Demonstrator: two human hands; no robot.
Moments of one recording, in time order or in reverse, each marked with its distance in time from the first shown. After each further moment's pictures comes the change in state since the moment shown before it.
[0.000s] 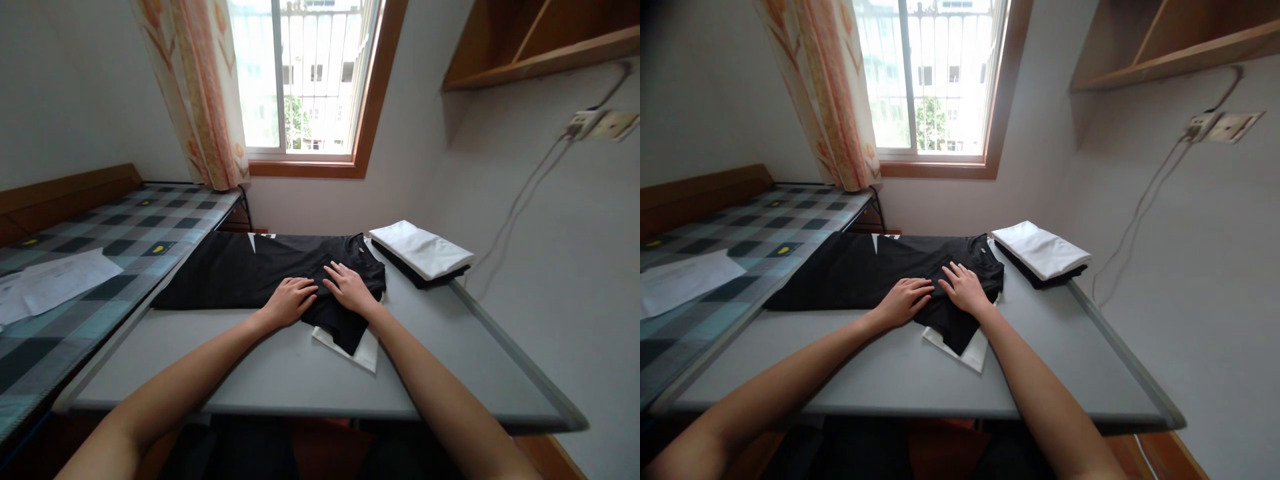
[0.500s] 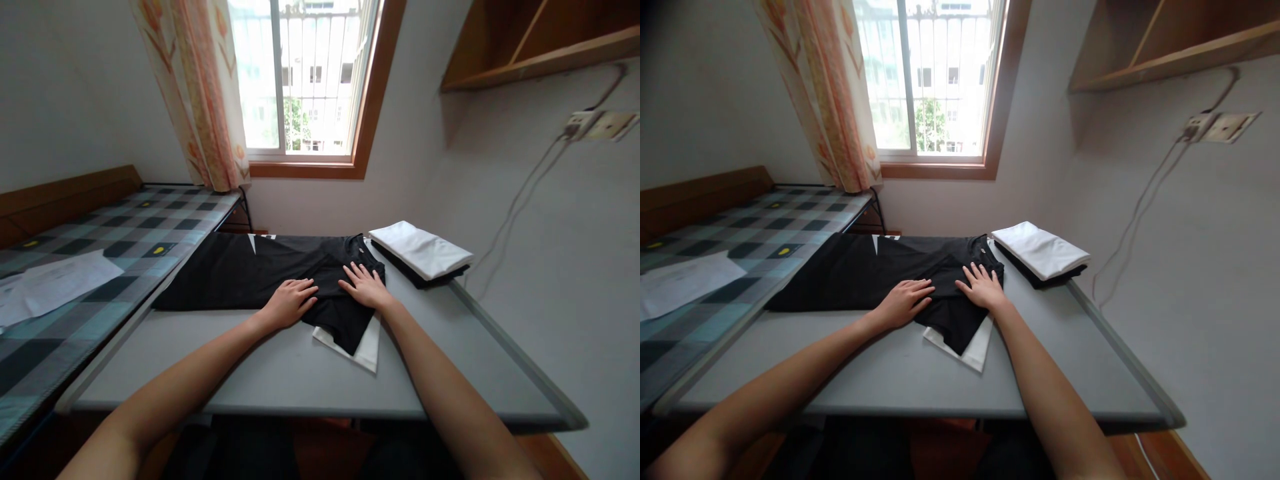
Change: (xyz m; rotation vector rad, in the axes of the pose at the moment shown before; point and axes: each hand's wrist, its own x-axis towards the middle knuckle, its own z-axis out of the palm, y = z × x) left_hand -0.003 -0.001 0.000 0.049 -0.046 0.013; right_hand -0.007 0.032 -0.020 -0.112 -0.290 0.270
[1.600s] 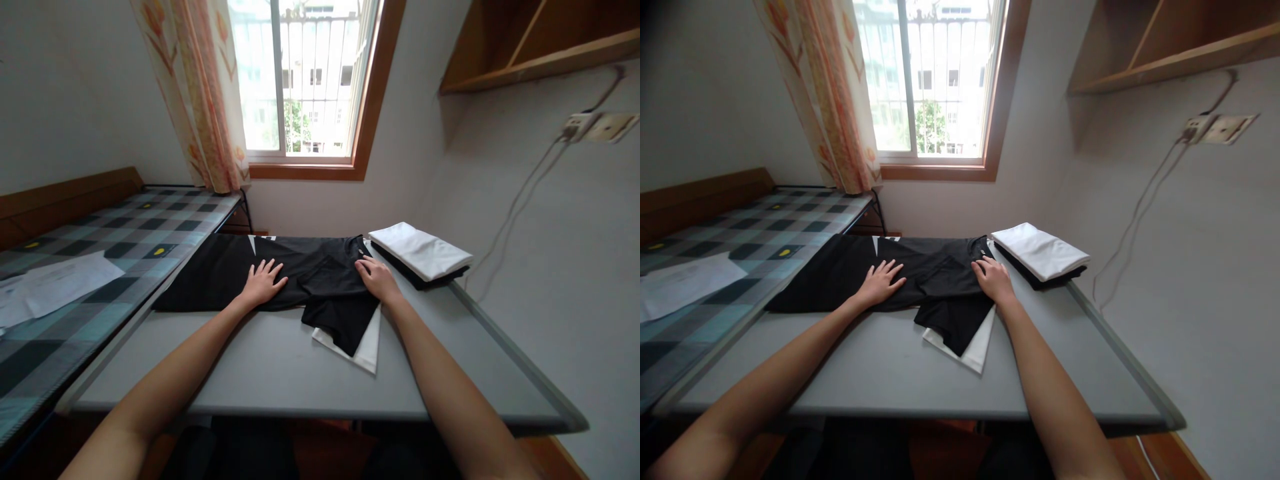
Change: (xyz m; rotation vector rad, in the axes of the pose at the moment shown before) left_hand 0.002 -0.075 -0.012 0.232 -0.186 -0.518; right_hand 0.007 0.026 -0.011 0.191 0.455 -0.008
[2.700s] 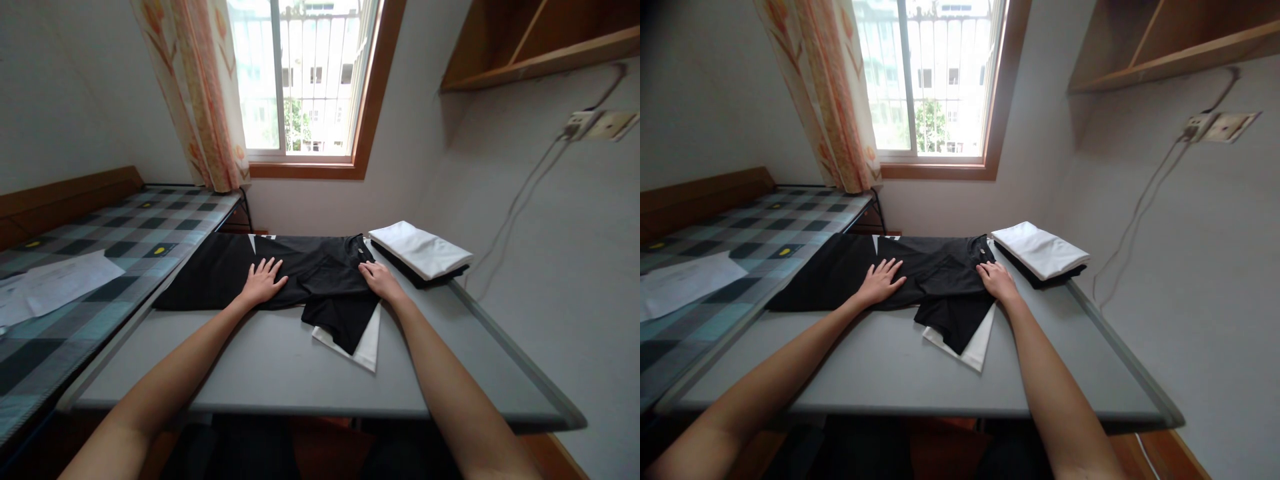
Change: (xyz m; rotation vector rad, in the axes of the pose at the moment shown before) left_hand 0.001 -0.001 0.003 0.004 -0.003 -0.004; right_hand 0.005 0.025 0.010 -0.082 -0.193 0.078
